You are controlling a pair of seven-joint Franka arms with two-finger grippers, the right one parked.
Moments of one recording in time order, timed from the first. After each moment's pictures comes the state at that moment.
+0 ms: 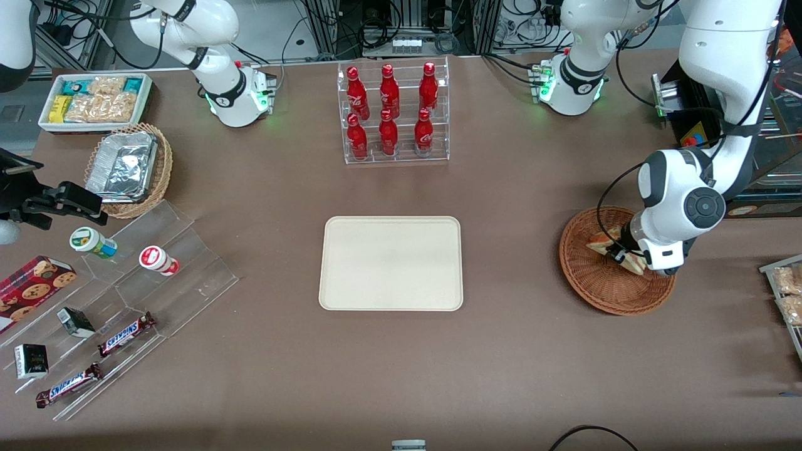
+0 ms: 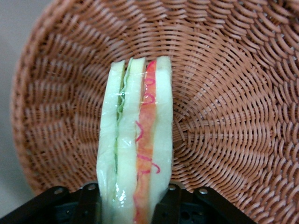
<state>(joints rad) 0.09 0.30 -0.08 -2.18 0.09 2.32 -0.96</state>
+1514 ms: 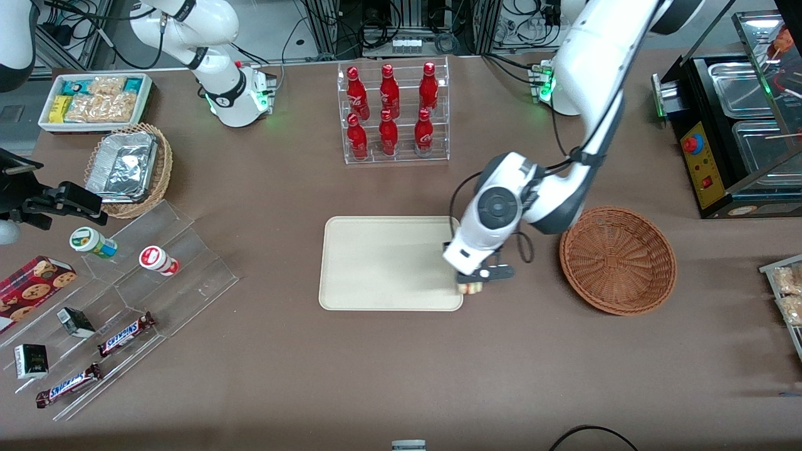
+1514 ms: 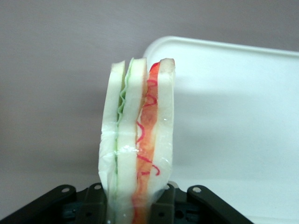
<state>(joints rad) -0.43 0.60 -0.21 -1.67 0.04 2.20 -0.70</state>
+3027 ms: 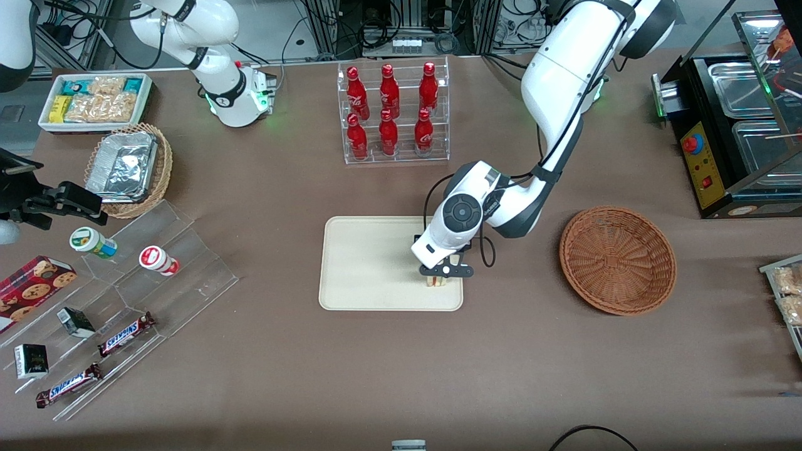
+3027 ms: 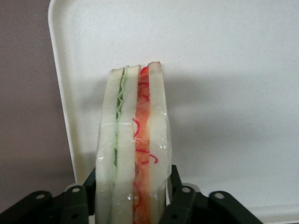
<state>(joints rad) -0.49 0.70 -0.20 -1.63 -0.02 2.25 -0.59</state>
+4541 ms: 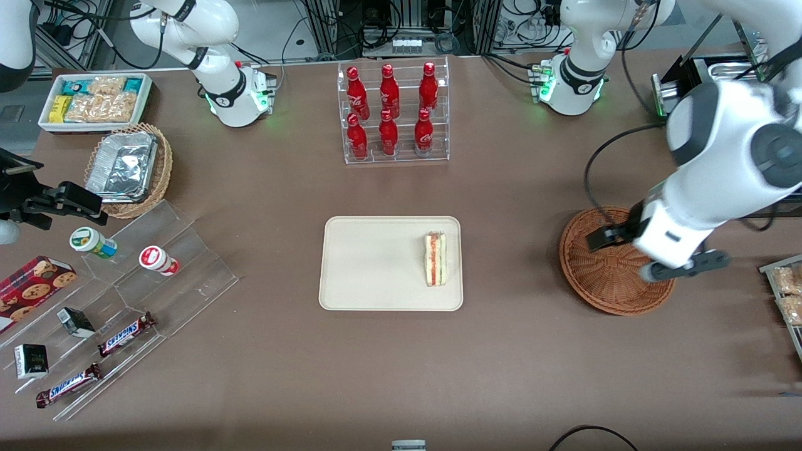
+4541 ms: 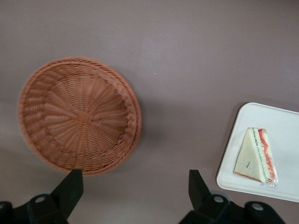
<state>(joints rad) -0.02 0.19 -0.16 -1.60 -0.01 1.74 -0.38</state>
